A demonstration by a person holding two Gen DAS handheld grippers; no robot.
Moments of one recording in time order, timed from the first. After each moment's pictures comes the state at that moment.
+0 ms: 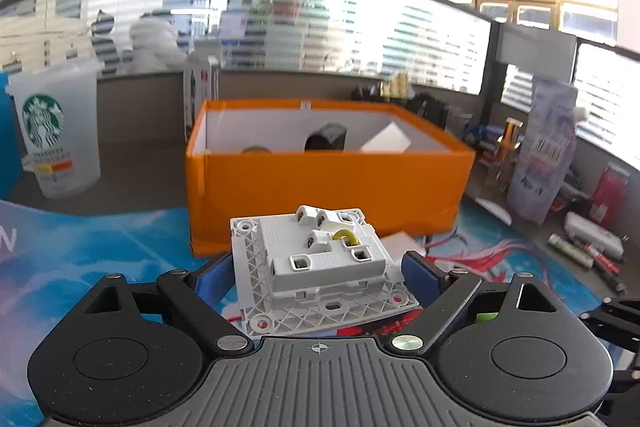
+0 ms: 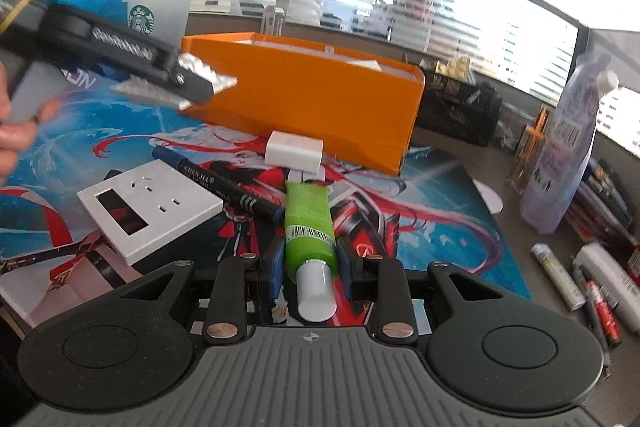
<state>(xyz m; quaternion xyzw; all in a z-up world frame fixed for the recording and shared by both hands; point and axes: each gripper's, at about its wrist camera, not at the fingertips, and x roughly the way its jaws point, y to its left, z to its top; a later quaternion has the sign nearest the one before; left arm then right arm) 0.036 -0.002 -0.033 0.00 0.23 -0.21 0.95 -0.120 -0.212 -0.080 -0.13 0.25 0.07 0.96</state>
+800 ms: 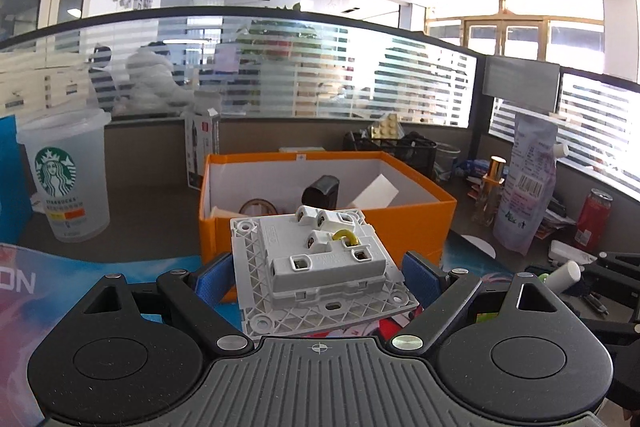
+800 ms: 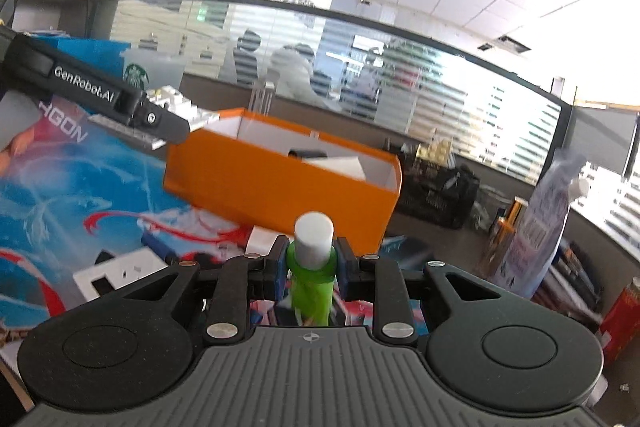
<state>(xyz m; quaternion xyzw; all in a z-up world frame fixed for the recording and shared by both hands) 0.019 0.006 0.004 0.01 0.19 -0.21 0.96 -0.118 -0.203 -0.024 -0.16 0.16 0.06 0.97</state>
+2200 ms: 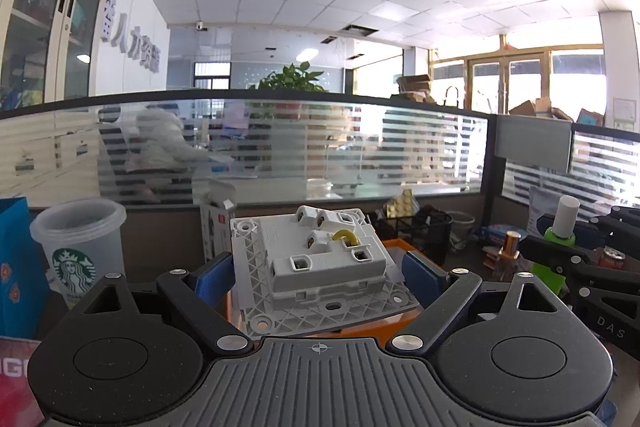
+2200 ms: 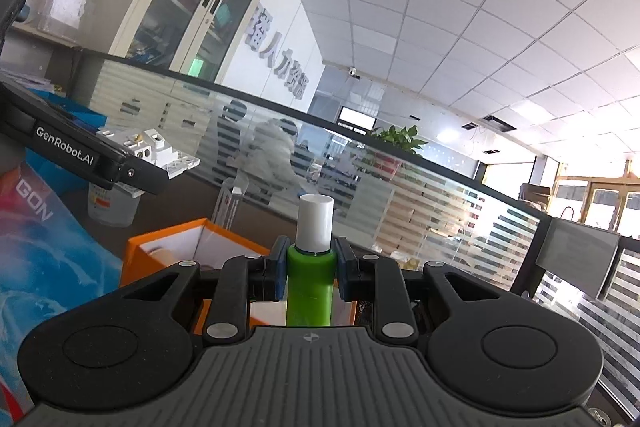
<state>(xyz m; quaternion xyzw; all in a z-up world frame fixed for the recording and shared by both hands) 0.048 0.009 0.074 0.01 0.11 -0.20 0.97 -0.081 -0.201 0.066 -0.19 0.05 0.05 0.98</state>
